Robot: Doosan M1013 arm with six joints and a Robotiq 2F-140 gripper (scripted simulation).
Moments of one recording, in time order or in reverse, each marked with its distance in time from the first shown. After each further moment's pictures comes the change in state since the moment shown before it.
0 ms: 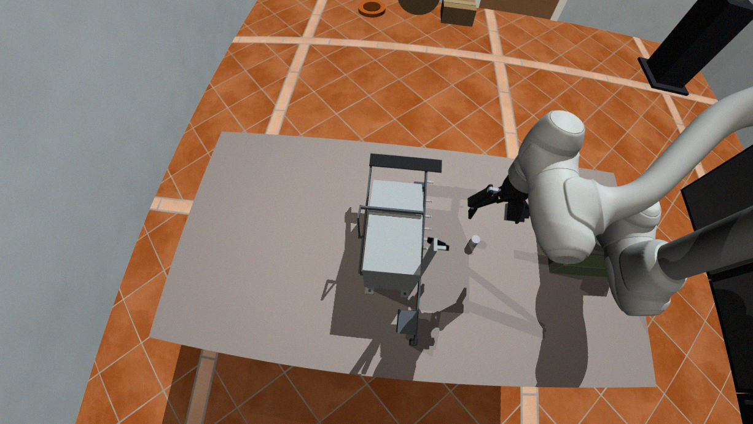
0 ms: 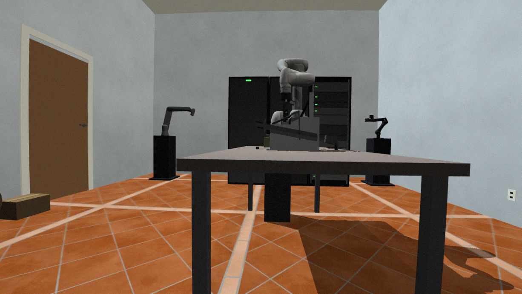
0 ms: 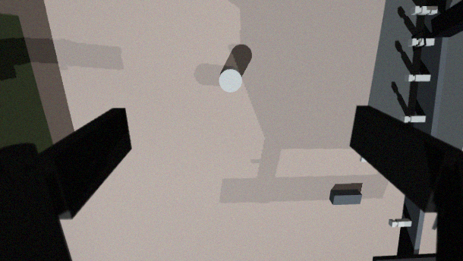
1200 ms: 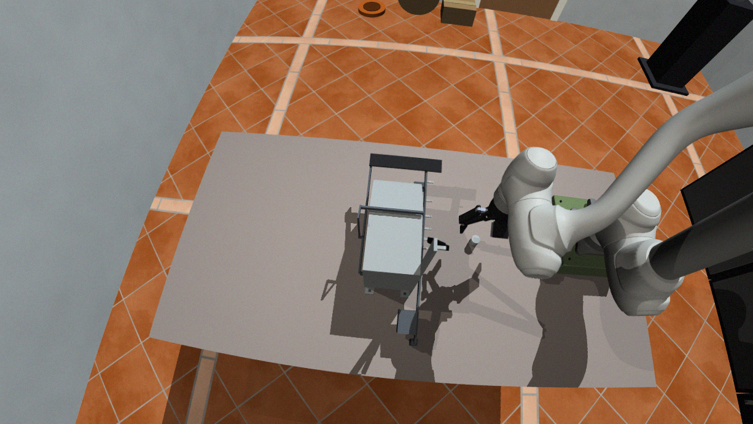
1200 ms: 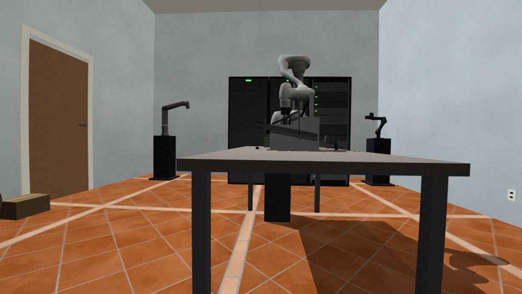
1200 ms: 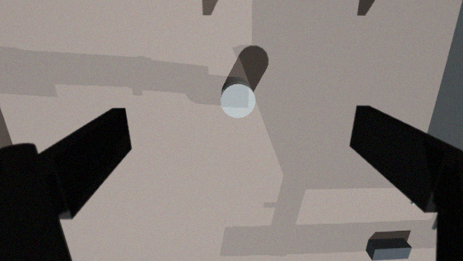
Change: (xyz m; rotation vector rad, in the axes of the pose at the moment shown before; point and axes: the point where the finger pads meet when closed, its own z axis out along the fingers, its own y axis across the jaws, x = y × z) arm -0.001 -0.005 0.120 0.000 0.000 0.000
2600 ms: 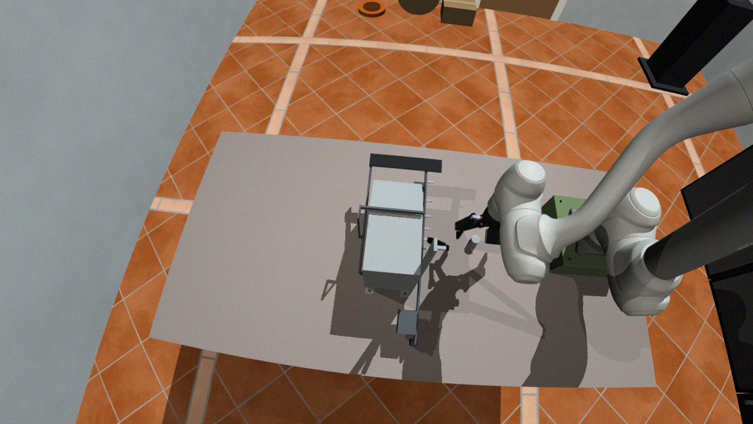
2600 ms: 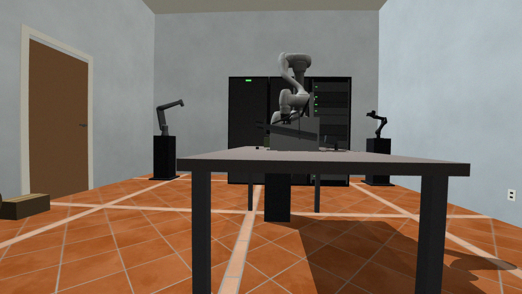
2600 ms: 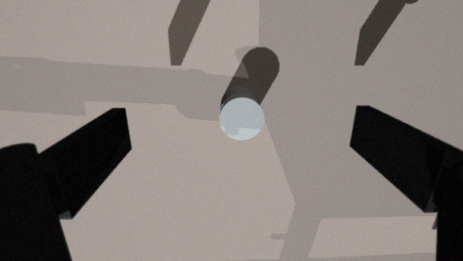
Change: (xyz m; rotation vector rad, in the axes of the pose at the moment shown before) arm 0.000 0.000 0.053 0.000 0.000 0.000
